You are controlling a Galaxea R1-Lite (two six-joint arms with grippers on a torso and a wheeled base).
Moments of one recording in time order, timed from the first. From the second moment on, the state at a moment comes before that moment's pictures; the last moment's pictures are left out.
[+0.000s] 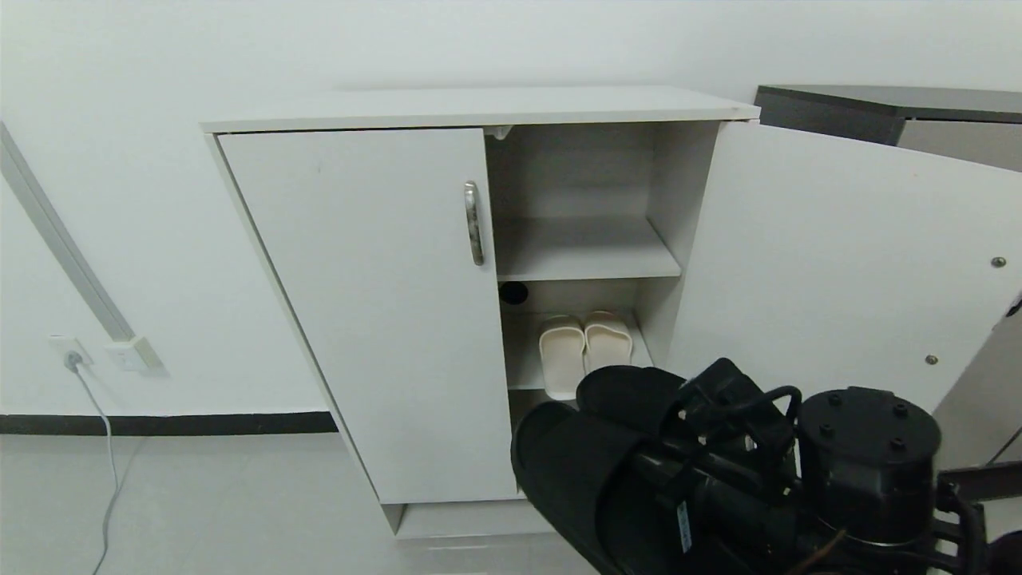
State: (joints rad) left arm 0.00 0.00 0.00 0.00 0.00 -0.02; right arm 0.89 1.69 -0.51 -0.91 -0.23 0.06
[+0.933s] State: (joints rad) left arm 0.00 0.00 0.00 0.00 0.00 -0.02; right arm 0.86 2.01 -1.41 -0.34 -0.80 0.25
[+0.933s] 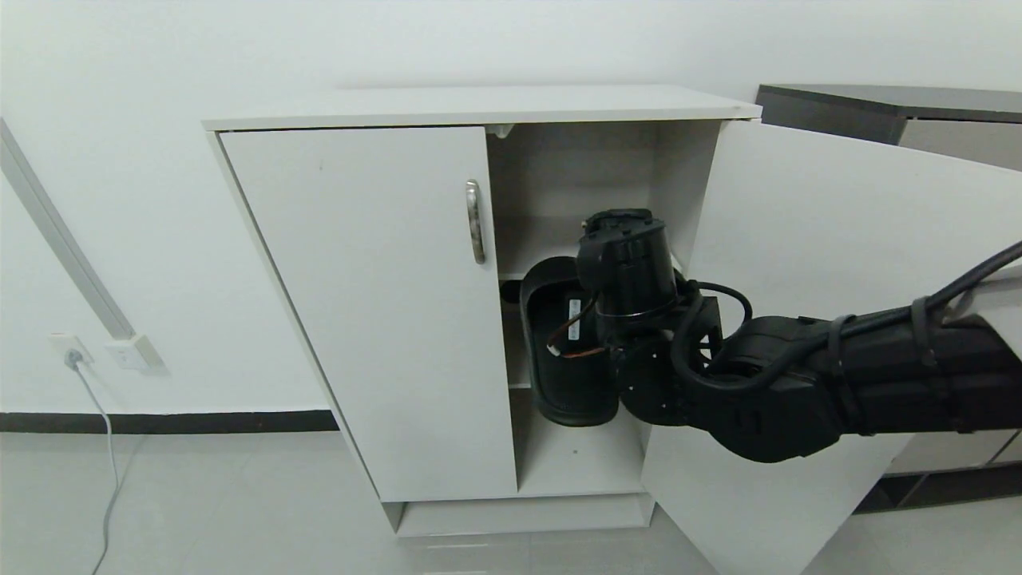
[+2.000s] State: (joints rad) left arm 0.00 0.00 0.00 0.00 0.00 -0.02; right arm 0.86 2.03 -1.39 -0.35 -0.80 0.25
